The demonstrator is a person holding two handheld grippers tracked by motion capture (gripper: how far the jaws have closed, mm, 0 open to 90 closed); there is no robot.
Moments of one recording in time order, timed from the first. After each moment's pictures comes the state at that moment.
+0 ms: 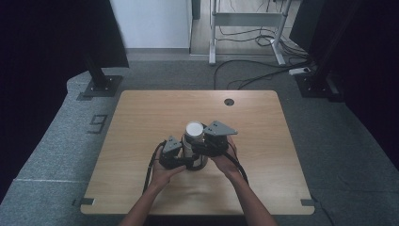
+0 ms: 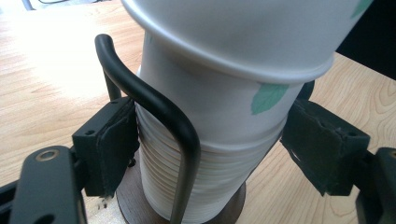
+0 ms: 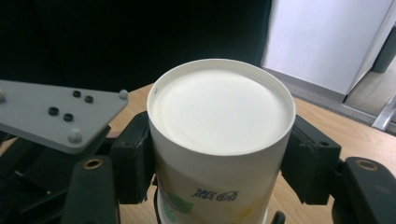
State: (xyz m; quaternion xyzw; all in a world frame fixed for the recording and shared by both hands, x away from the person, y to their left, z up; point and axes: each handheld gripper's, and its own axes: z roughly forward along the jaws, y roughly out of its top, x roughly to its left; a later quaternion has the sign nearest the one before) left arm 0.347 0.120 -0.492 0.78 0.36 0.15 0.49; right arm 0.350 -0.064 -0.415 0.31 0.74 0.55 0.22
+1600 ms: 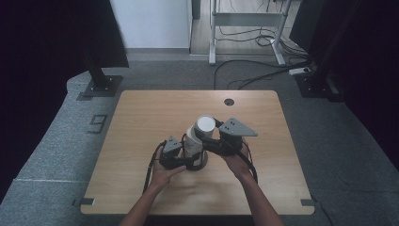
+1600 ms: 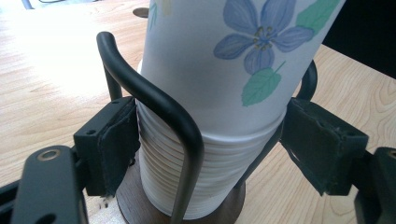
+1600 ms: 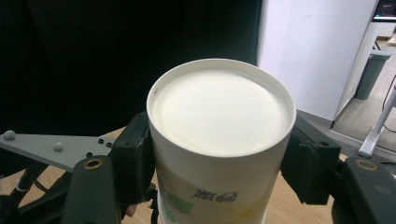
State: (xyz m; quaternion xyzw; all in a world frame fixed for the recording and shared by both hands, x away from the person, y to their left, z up) left arm 0.347 0.120 -0.492 0.78 0.36 0.15 0.49; right arm 0.330 -0.097 -0.381 0.31 0.70 0.60 0.25
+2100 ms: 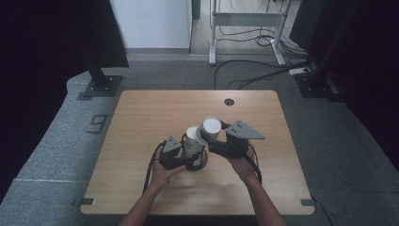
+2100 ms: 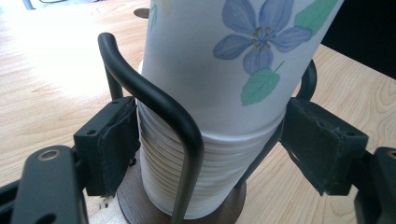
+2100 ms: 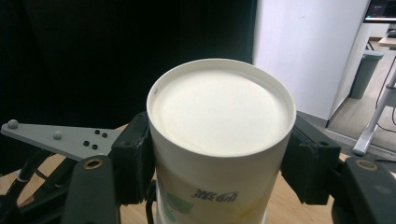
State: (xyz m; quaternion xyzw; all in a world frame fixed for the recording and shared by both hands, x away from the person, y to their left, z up) left arm 0.347 0.120 -0.492 0.78 0.36 0.15 0.49; right arm 0.323 -0.113 -0.383 0.31 0.69 0.60 0.25
